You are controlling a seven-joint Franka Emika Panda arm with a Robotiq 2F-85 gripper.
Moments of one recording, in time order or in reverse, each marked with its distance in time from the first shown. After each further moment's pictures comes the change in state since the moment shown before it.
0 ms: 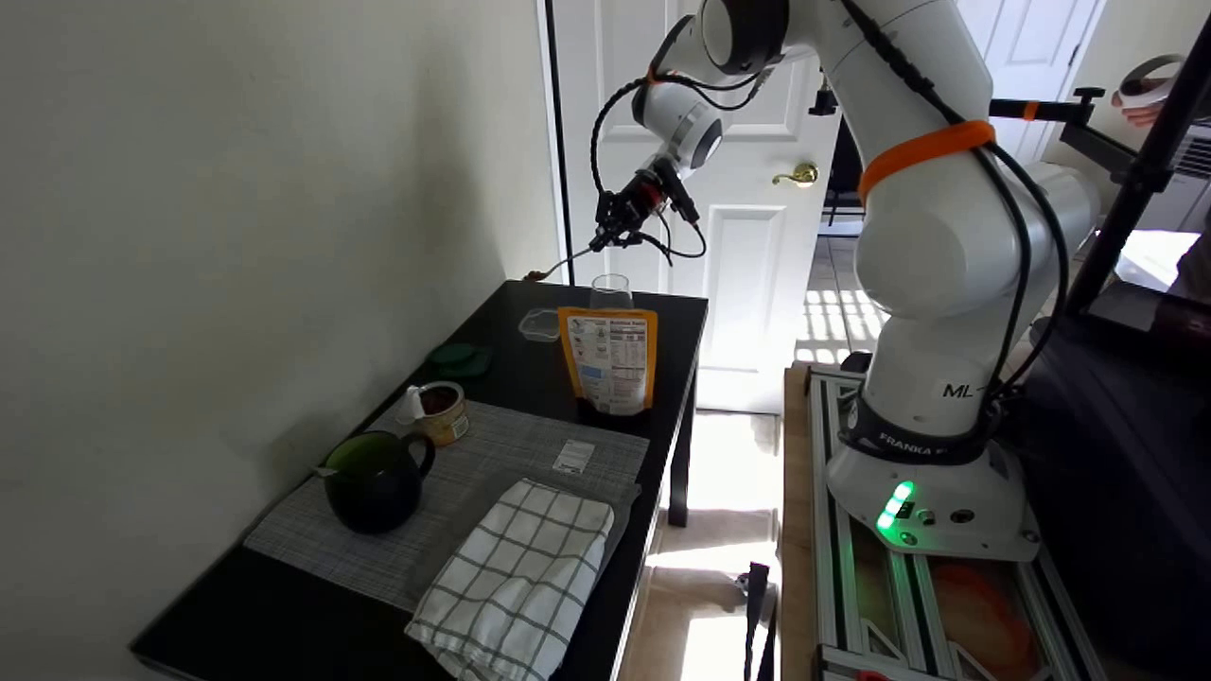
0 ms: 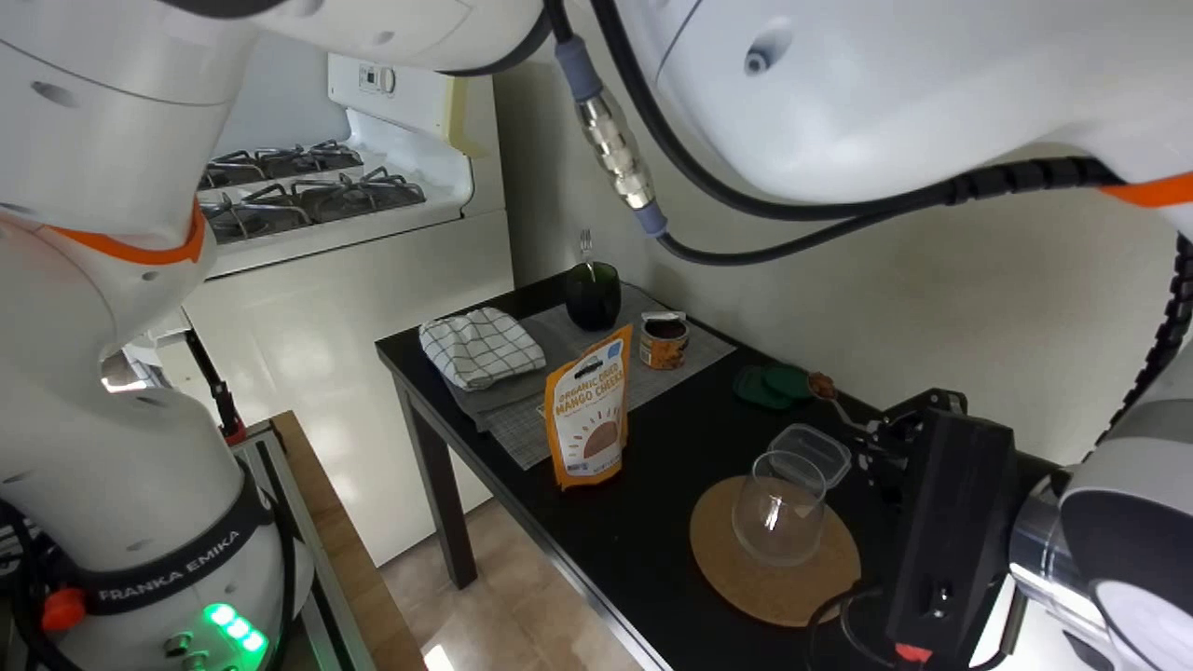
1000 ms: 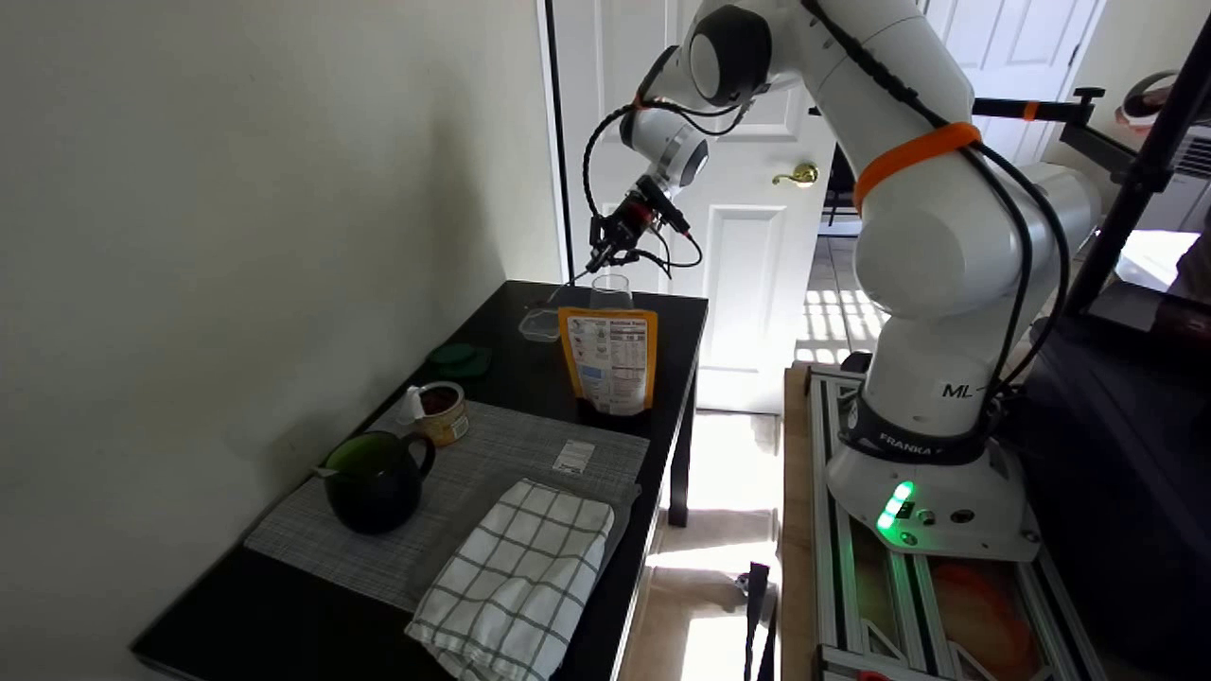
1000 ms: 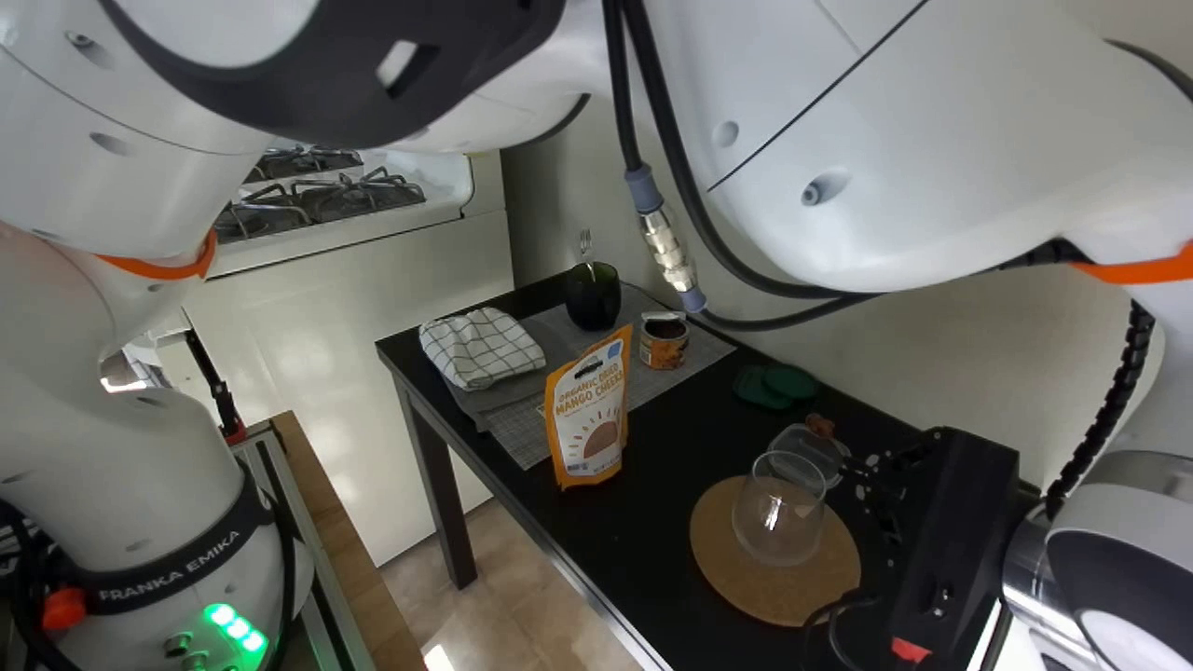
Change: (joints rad) arm -0.007 0.119 0.032 0.110 -0.028 0.039 0.193
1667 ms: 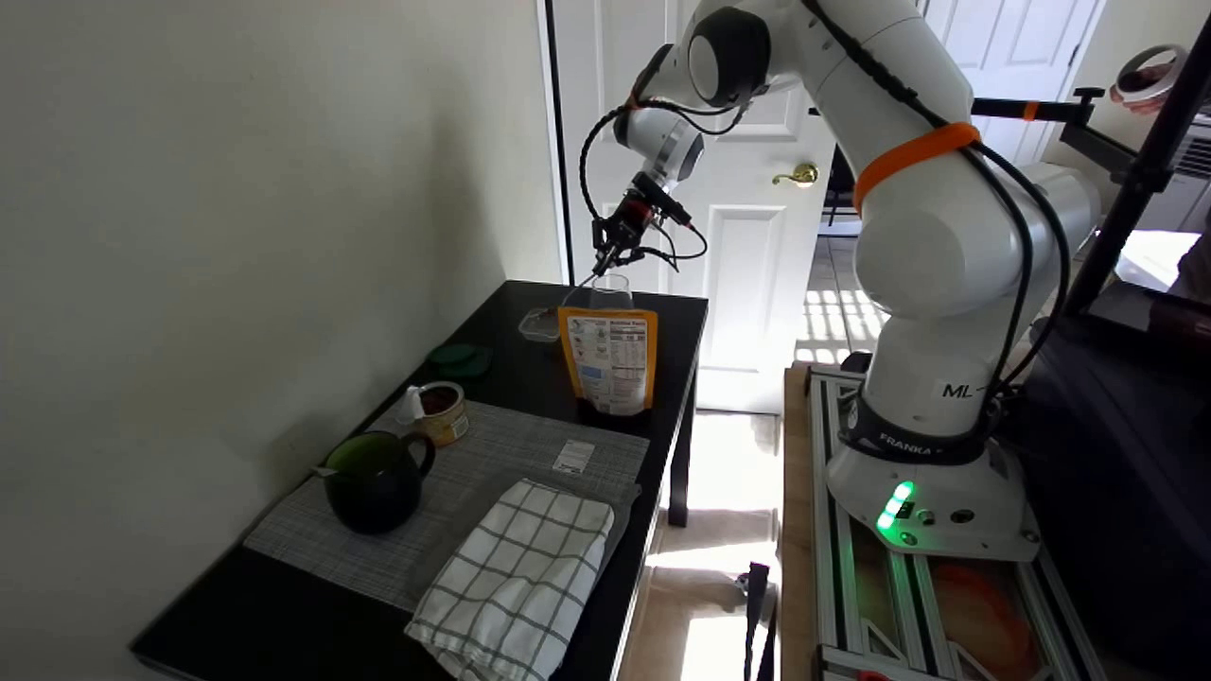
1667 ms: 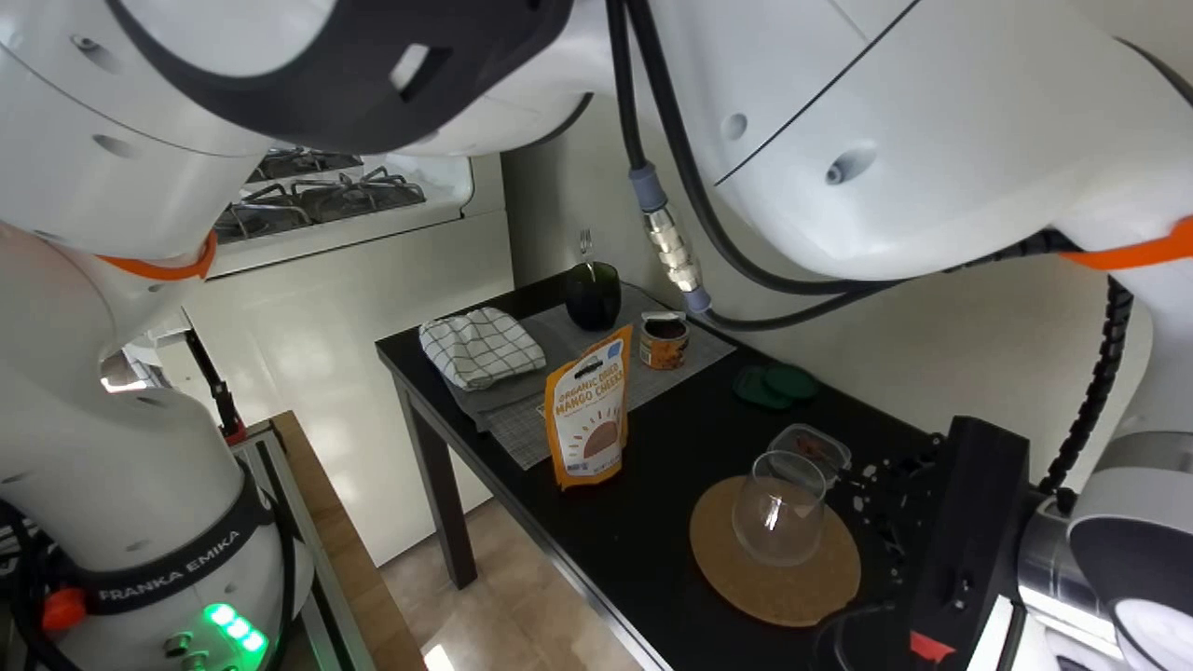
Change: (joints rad) arm 0.001 0.005 0.007 0.039 -0.097 0.000 0.091
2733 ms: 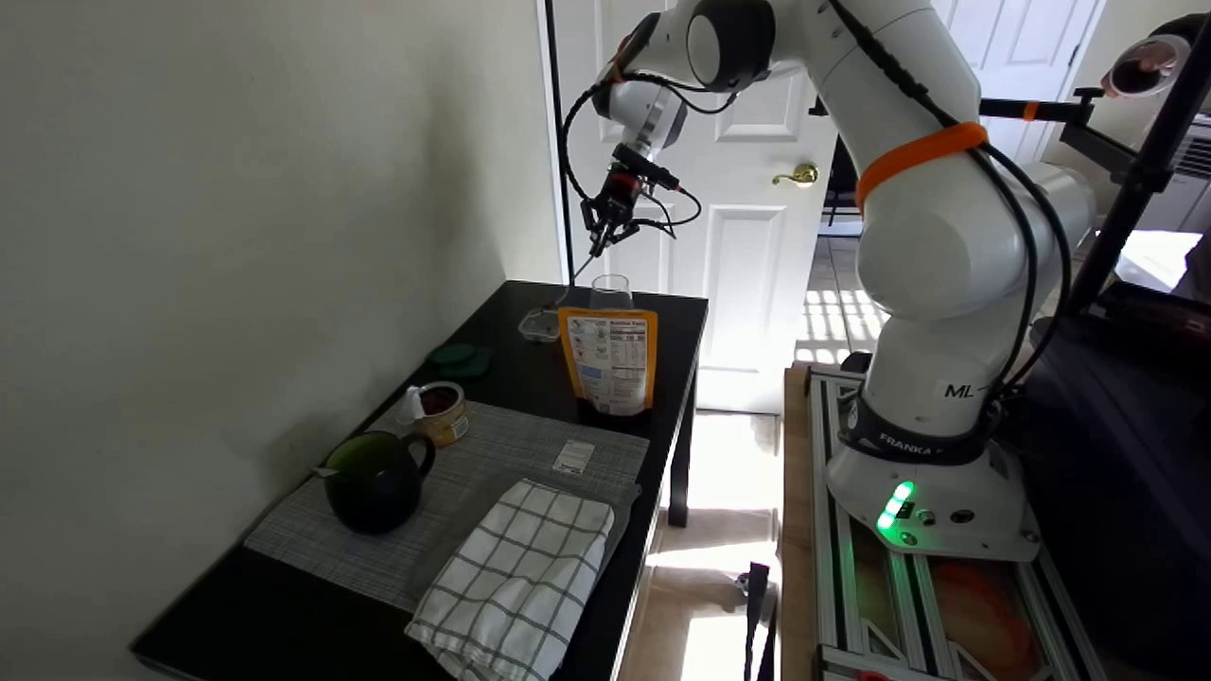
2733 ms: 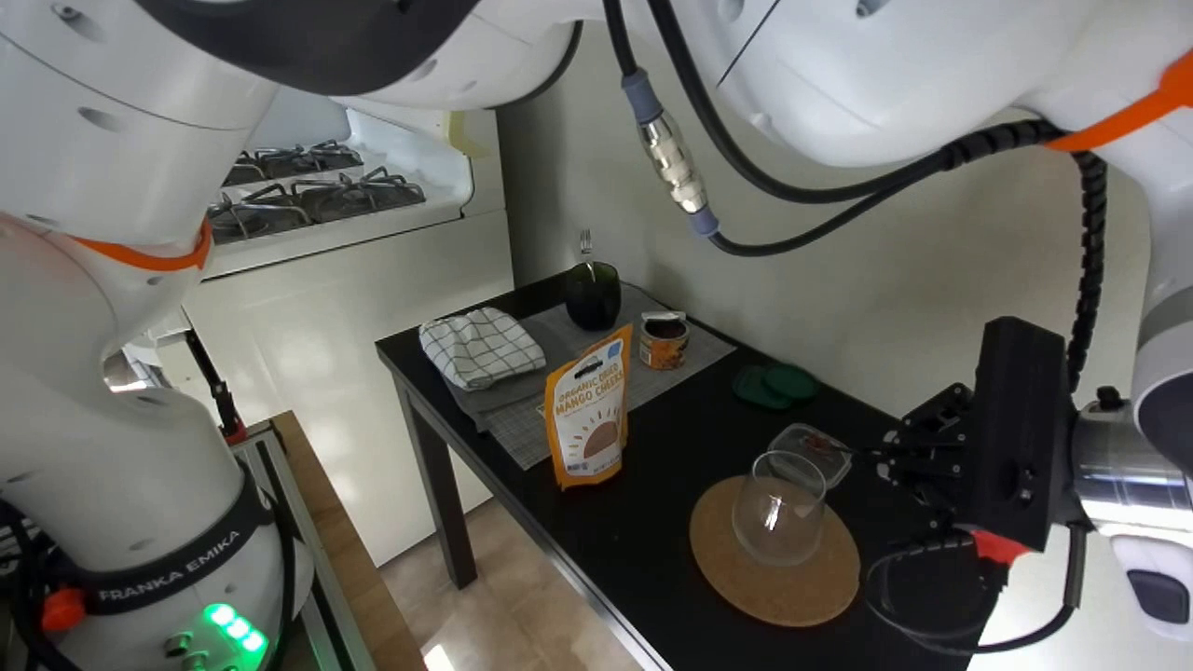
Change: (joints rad) arm 0.034 -0.062 0.016 0.069 -0.158 -0.002 0.183
